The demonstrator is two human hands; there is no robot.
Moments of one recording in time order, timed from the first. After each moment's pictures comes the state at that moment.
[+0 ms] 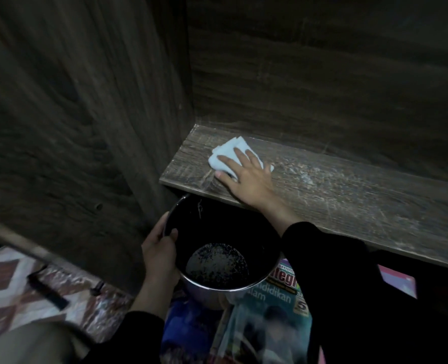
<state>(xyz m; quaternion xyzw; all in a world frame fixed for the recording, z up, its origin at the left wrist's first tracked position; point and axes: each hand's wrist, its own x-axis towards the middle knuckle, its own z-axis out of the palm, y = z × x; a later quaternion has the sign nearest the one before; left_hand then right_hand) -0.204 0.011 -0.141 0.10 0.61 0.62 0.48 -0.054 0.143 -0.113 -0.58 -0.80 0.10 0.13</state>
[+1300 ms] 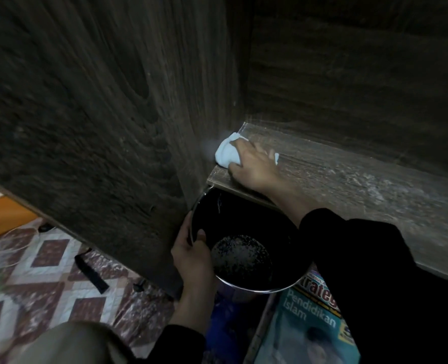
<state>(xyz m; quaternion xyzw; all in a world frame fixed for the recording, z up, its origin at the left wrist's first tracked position) -0.226 0.018 -0.156 0.07 0.65 0.67 0.35 -0.147 0.175 -0.097 -0.52 -0.83 0.16 0.14</state>
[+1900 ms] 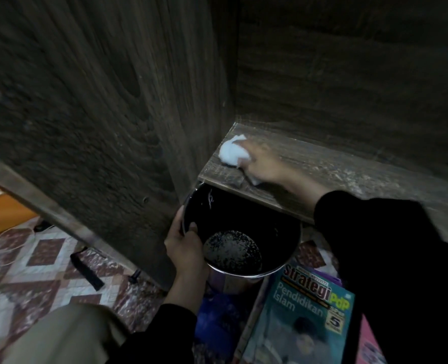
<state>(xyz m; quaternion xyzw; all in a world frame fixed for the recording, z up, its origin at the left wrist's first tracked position) -0.224 0.020 -0.165 0.07 0.64 0.68 0.35 -0.108 0.188 -0.092 -0.49 -0.83 0.22 0.11</state>
